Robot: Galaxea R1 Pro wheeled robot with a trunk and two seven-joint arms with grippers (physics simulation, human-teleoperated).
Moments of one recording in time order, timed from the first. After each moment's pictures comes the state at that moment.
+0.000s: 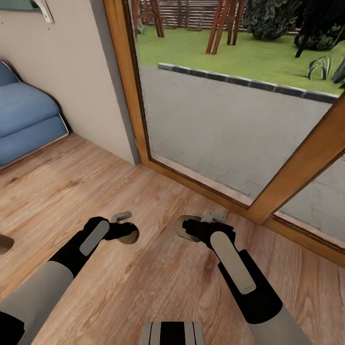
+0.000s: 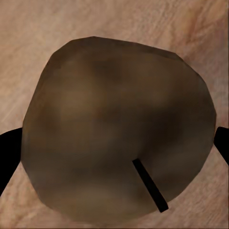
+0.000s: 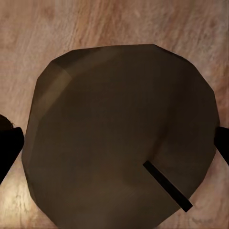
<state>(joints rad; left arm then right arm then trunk) -0.84 0.19 -0.42 -0.87 0.95 0.75 0.35 -0.60 0.06 0.44 -1.58 -1.08 0.76 -1.05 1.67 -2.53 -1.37</state>
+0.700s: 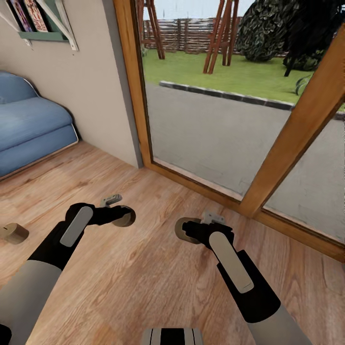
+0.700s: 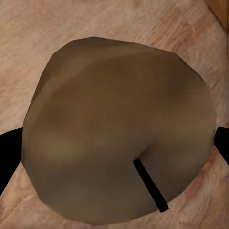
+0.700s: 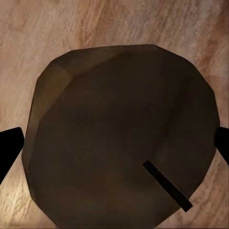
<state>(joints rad) -0.83 0.23 -0.23 -1.10 0.95 0.87 0.35 -0.60 0.07 0.44 -1.55 -1.07 0.75 -1.04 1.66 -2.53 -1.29</state>
